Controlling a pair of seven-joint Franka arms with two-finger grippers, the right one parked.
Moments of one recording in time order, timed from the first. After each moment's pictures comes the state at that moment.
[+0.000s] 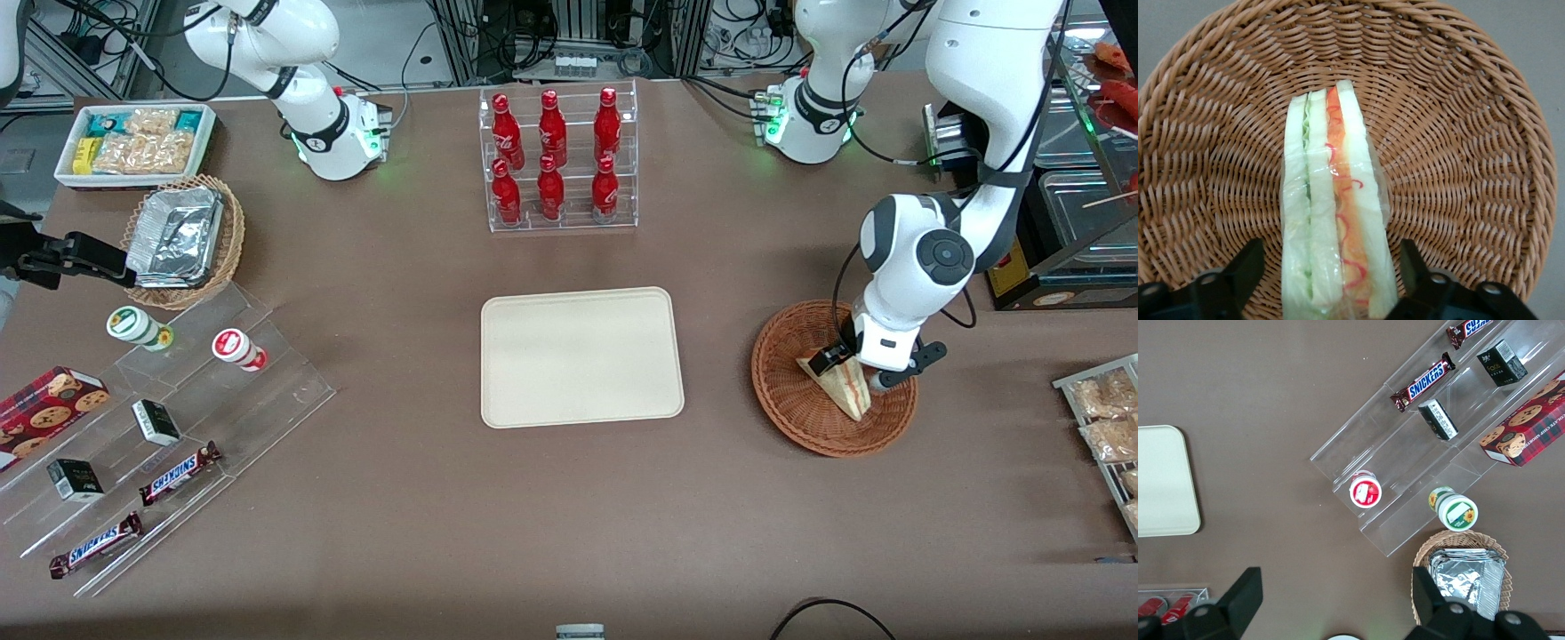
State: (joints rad) arm -0.04 0.26 -0.07 -2.29 0.03 2.63 -0.64
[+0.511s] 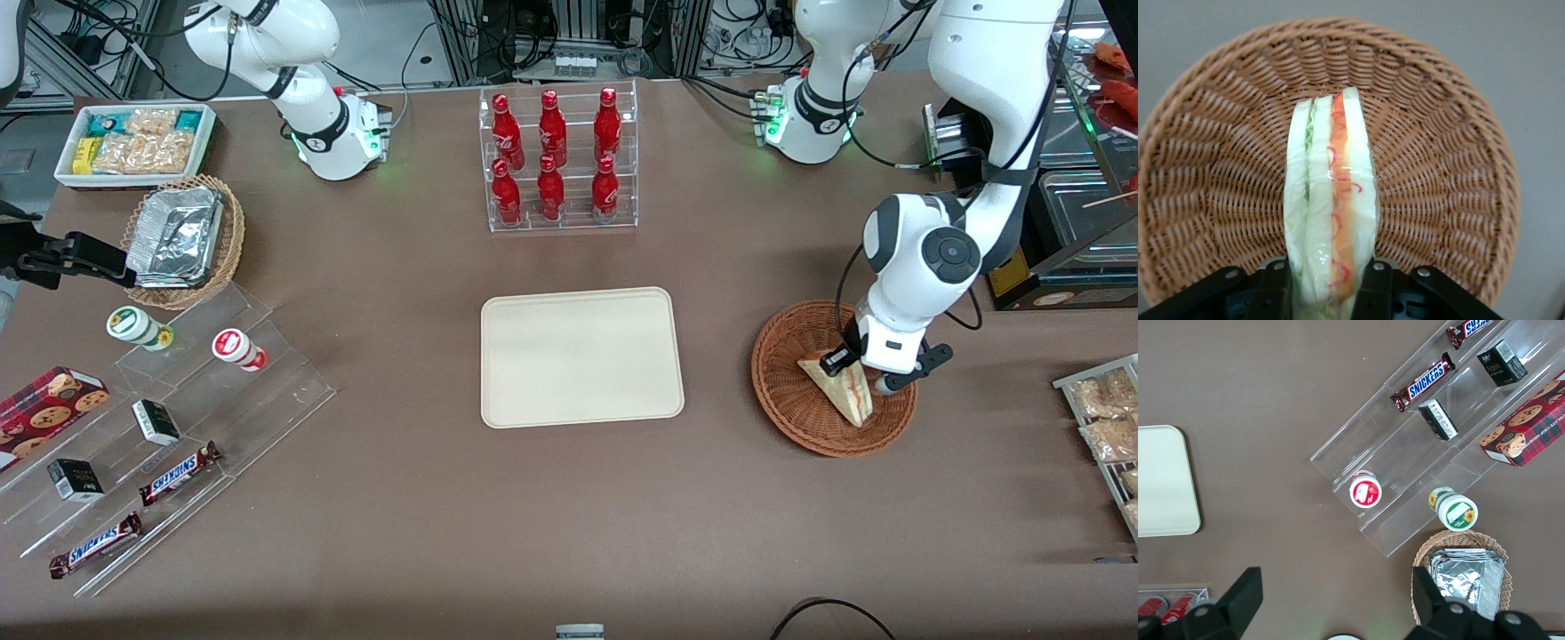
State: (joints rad) arm -0.04 0.23 -0.07 -2.24 0.03 2.55 -0.64
